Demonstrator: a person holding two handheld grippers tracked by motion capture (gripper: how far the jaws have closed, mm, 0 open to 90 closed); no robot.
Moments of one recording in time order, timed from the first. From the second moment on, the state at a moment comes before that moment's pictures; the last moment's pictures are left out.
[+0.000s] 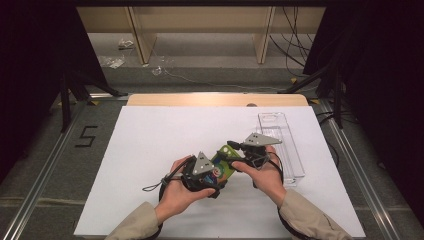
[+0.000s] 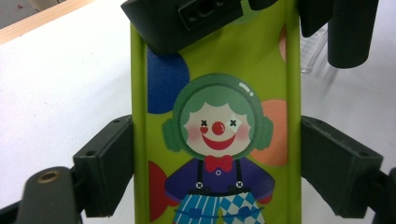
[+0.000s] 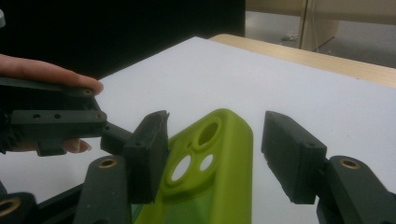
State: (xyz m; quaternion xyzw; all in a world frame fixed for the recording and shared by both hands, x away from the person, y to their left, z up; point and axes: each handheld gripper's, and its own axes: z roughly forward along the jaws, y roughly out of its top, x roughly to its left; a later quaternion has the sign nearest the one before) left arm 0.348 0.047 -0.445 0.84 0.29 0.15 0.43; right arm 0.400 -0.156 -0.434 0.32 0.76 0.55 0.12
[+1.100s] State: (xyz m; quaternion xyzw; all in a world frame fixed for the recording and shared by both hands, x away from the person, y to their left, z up) left arm 0.349 0.044 -0.445 0.83 0.30 0.16 0.44; right arm 0.407 -0.161 -0.429 0.35 0.75 0.56 0.06
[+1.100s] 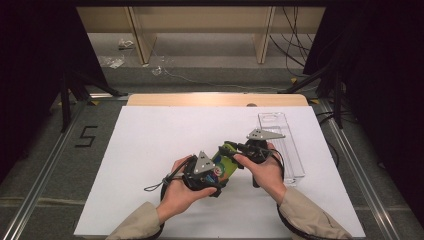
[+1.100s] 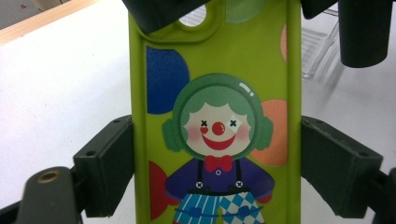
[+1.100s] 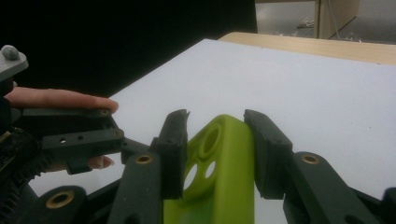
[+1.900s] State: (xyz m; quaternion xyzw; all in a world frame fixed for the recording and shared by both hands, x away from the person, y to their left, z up) left arm 0.350 0.042 -0.439 0.84 0.27 0.17 0.45; right arm 0.399 -0.163 -0.407 0.35 0.71 0.61 0.01
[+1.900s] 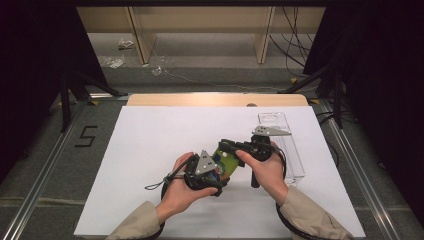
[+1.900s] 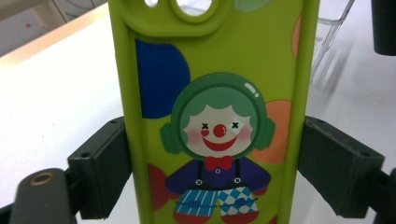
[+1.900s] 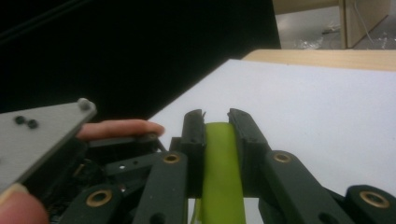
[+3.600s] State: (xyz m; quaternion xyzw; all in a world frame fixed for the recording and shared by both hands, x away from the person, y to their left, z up) left arm 0.369 0.065 -0.462 0.87 0.22 0.09 0.44; right arm 0.397 -0.159 -0.383 0.18 0.81 0.55 0.02
